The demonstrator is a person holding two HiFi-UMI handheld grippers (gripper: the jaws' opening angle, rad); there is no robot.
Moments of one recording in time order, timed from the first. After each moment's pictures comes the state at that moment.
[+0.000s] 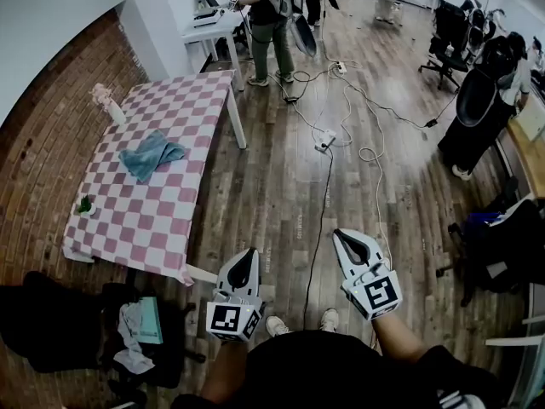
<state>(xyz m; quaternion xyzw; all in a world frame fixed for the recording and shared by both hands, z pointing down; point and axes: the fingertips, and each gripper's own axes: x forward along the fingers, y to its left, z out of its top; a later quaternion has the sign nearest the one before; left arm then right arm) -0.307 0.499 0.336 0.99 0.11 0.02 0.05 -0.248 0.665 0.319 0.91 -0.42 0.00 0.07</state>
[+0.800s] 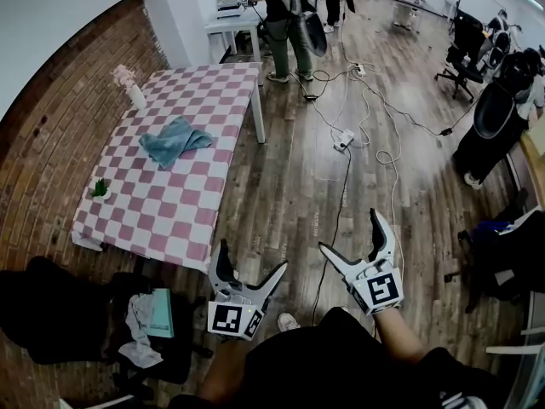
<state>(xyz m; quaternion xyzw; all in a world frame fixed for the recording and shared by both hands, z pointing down) -0.341 0.405 0.322 0.99 0.08 -0.03 0.06 -0.259 0.573 0.316 0.91 -0.41 -0.03 0.06</state>
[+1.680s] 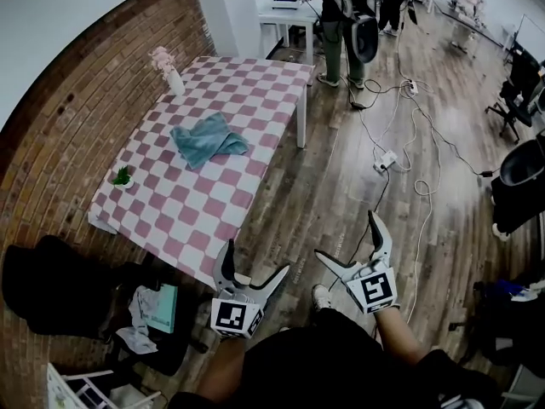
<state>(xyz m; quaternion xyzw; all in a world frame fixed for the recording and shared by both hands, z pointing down) -0.250 0.331 0.354 1.00 0.00 0.03 0.01 -0.140 0.462 0.354 0.85 -0.52 0.00 0.10</state>
